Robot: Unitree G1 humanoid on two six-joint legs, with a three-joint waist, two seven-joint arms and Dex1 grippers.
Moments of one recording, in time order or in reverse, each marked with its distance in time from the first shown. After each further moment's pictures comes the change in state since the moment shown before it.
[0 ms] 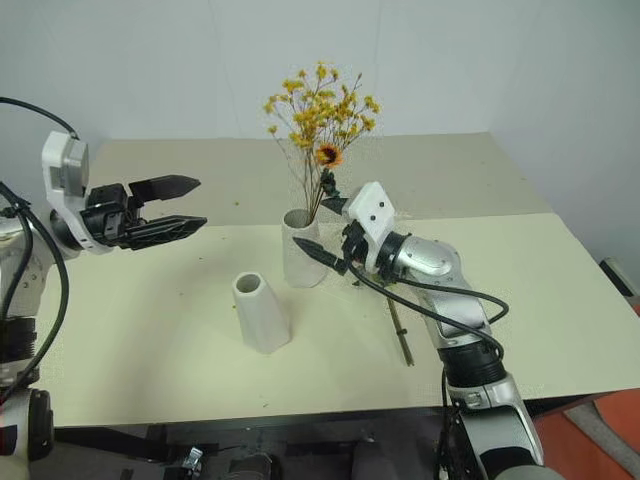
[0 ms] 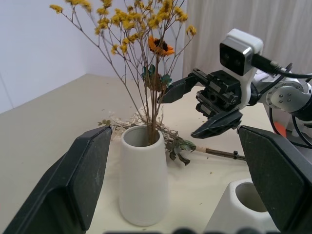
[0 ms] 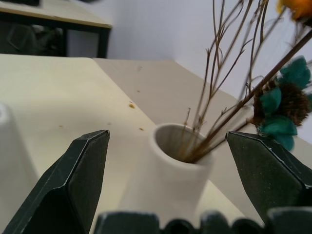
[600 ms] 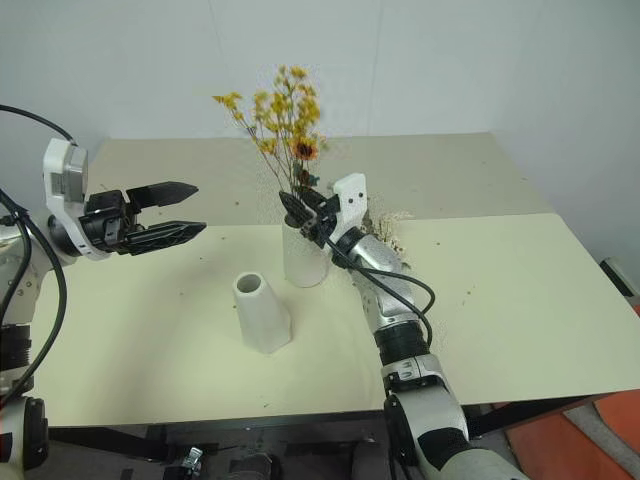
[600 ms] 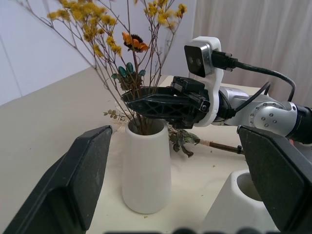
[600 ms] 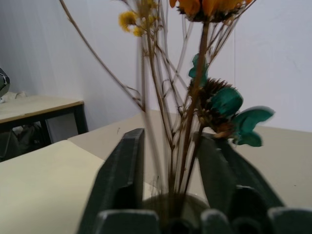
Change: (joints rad) left arm 0.045 0.021 0.028 -0.050 -0.007 0.037 0.044; right arm -0.134 0.341 -0.127 0.486 0.020 -0.302 -0.193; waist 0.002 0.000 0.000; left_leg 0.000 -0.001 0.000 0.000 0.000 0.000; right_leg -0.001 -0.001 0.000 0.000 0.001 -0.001
